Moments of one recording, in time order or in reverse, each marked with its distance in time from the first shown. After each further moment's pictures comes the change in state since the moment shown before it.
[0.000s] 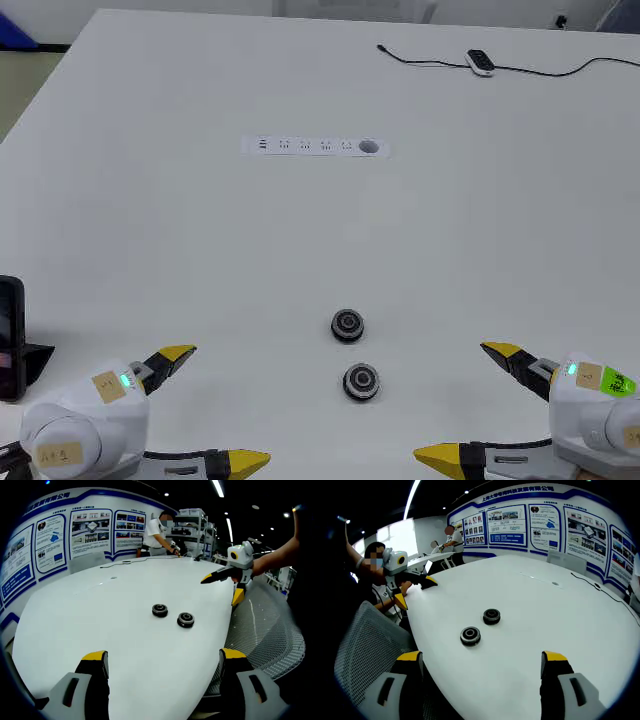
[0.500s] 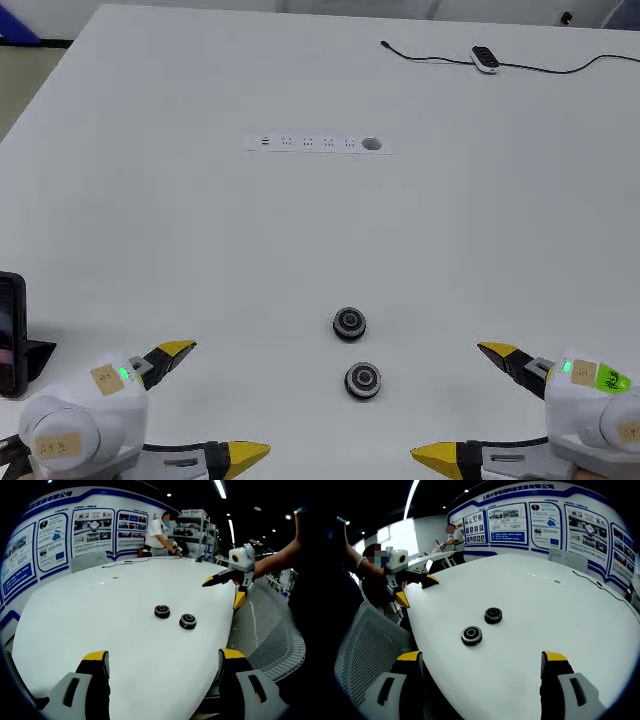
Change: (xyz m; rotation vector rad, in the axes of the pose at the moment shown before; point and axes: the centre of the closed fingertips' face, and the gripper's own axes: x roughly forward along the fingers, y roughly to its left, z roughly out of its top) left arm 0.001 0.004 0.003 -0.013 -0.005 0.009; right arm 0.005 0.002 -0.002 0.010 0.011 0.014
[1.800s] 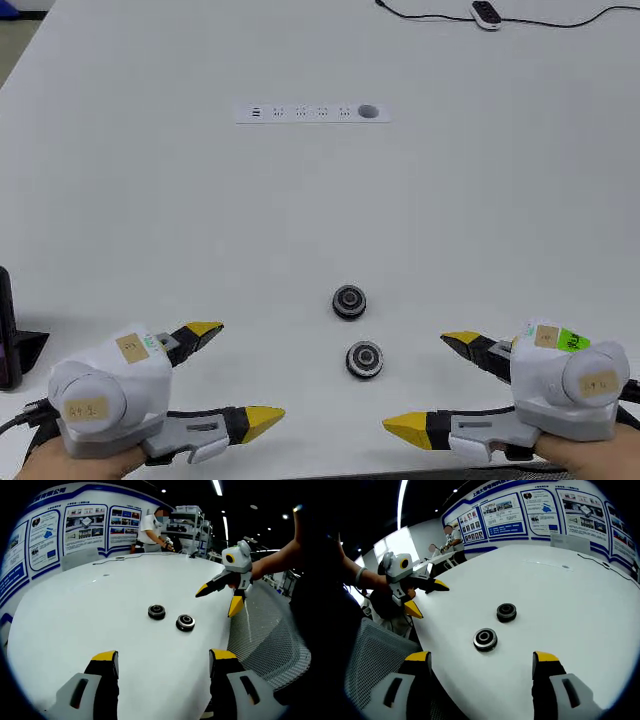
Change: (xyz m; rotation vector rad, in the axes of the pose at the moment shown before) left arm 0.029 -0.004 0.006 0.017 0.040 -0.072; right arm 0.031 0.021 0.001 0.145 0.027 0.082
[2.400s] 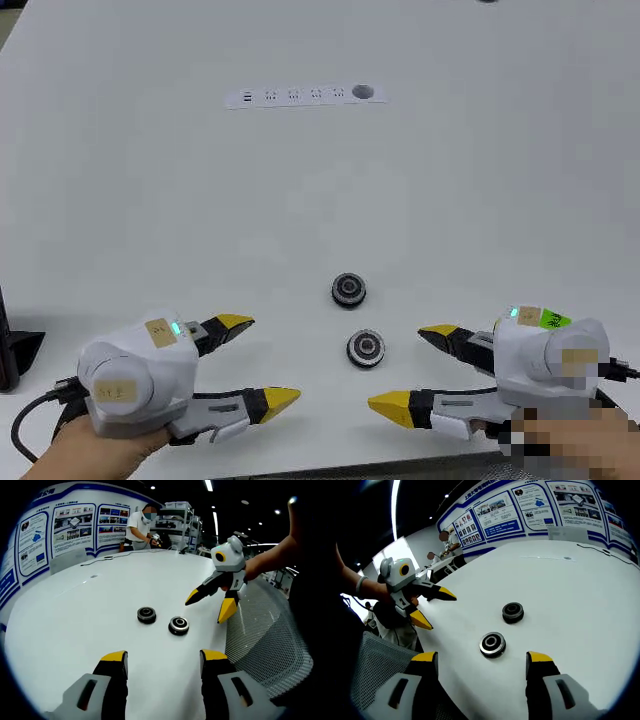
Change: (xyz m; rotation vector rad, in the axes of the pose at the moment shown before) left arm 0.024 -0.011 0.008 0.053 0.031 -0.082; right arm 0.020 0.007 0.002 0.107 -0.022 0.045
